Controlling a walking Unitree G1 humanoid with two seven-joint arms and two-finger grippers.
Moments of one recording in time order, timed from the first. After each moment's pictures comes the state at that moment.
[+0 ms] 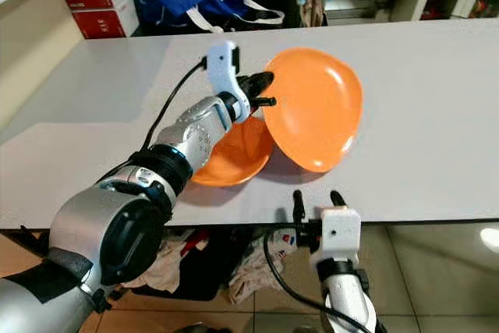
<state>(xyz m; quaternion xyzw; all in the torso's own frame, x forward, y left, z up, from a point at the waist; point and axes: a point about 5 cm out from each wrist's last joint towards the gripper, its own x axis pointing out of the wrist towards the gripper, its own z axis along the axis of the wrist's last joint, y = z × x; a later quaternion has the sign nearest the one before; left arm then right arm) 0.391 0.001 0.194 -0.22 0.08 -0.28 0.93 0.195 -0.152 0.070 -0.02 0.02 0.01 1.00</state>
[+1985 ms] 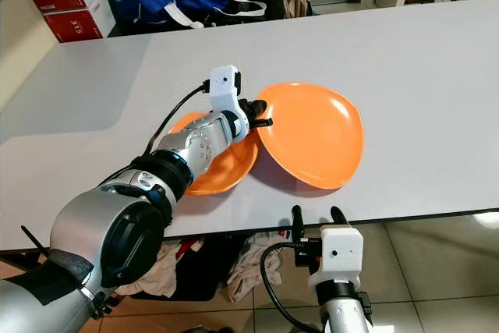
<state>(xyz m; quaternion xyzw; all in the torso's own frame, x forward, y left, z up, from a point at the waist) 0.383 0.002 0.160 -0.16 0.20 -0.23 0.94 0.169 -0.145 0.072 -0.01 0.04 0.00 1.00</state>
